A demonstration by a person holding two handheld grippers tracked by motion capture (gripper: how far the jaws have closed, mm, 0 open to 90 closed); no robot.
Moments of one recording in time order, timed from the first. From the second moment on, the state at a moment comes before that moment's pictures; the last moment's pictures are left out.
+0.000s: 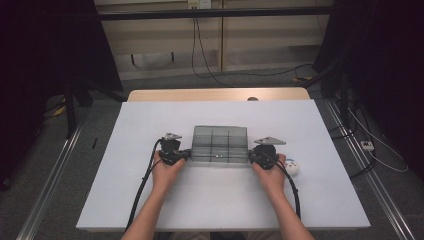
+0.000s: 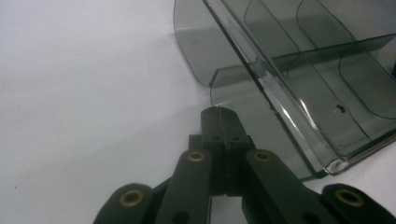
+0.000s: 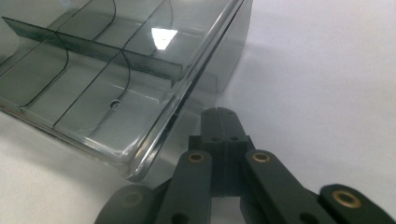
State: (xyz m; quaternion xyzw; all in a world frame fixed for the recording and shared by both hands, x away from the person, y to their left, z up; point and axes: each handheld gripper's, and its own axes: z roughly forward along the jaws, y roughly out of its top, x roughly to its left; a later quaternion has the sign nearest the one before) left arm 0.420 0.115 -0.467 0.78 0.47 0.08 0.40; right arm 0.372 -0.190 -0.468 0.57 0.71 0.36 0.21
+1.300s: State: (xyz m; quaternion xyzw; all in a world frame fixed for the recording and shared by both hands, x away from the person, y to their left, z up) left arm 0.358 0.123 -0.463 0.79 0.46 0.10 0.39; right arm 0.315 -0.186 -0.465 0.53 0.74 0.36 0.21
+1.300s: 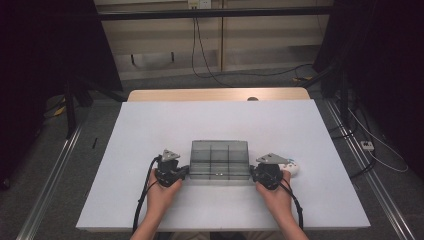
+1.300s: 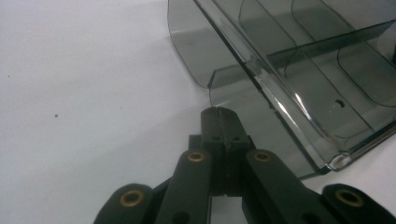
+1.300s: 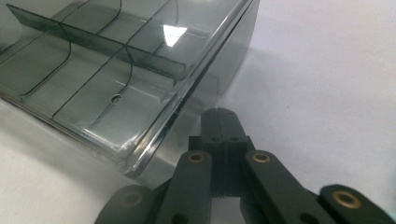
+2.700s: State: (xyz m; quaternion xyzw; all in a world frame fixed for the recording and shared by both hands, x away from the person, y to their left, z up) left arm 0.327 0.124 -0.460 0.80 0.44 0.09 0.40; right arm 0.281 -0.194 -0.463 0.52 0.74 0.37 0.22
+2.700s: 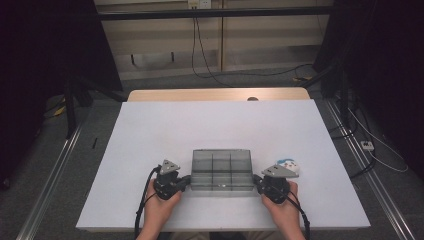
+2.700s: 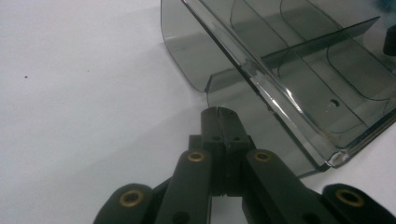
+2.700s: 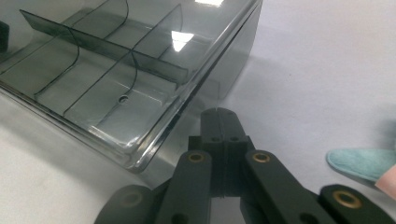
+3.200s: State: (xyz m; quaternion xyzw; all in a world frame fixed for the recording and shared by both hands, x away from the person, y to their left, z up) left arm 0.331 0.144 -0.448 0.80 0.43 0.09 0.41; right arm 0.276 -0.221 -0.449 0.51 0.71 0.43 0.22
